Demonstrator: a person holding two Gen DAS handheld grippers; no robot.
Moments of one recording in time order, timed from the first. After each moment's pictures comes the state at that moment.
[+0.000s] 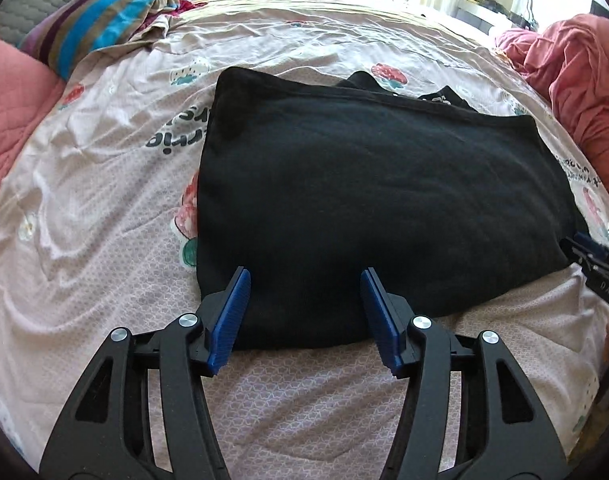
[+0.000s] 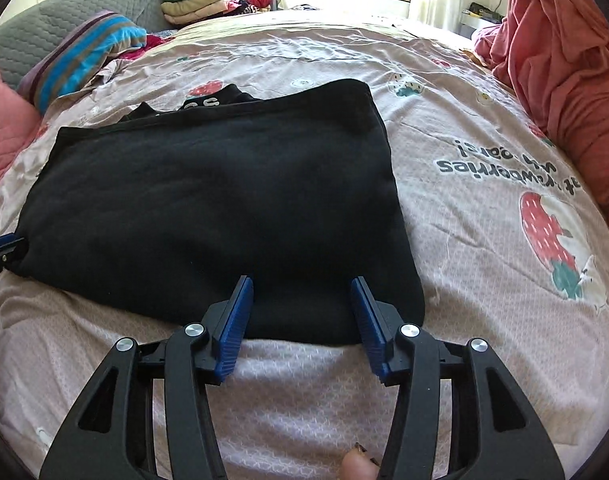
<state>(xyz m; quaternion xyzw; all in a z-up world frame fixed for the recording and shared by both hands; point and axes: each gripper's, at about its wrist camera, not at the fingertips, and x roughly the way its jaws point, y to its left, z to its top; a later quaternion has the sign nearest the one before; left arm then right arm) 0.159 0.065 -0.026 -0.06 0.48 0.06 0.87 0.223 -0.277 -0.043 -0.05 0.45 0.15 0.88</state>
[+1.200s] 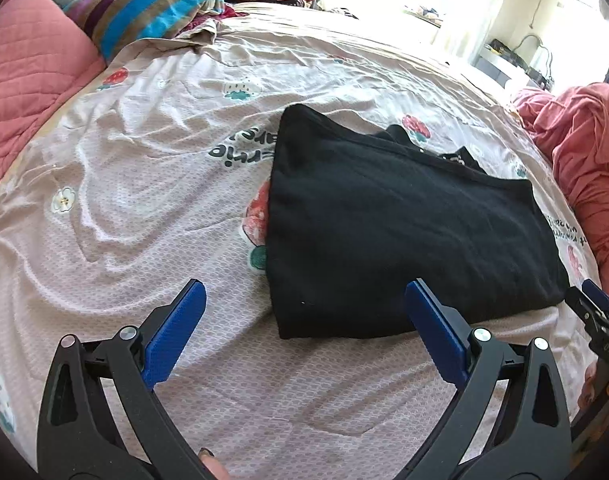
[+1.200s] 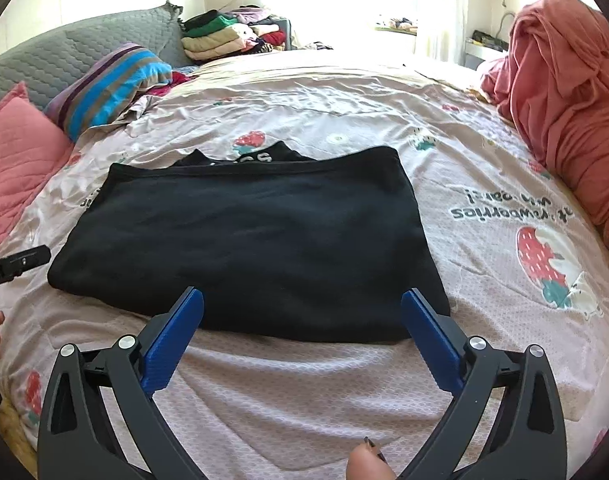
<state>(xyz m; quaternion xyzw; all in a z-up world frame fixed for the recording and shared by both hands) 0.129 0.107 0.006 -0.14 0.43 0.09 0.89 0.184 -0.249 0.012 -0.03 0.38 0.18 0.91</state>
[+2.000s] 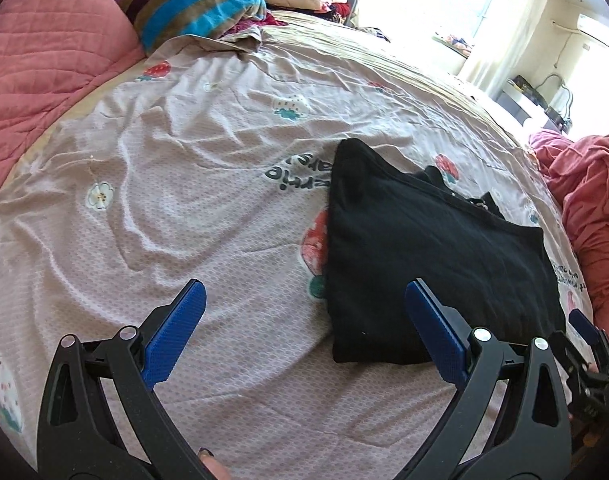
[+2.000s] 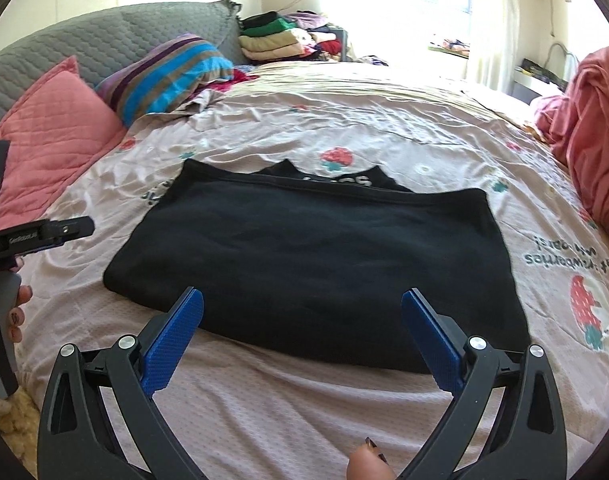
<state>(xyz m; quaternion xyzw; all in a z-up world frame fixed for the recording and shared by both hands) 0.119 0.155 0.017 -0.19 0.41 0.13 0.89 0.169 -0.167 0.028 -0.06 0.36 0.26 0.89</state>
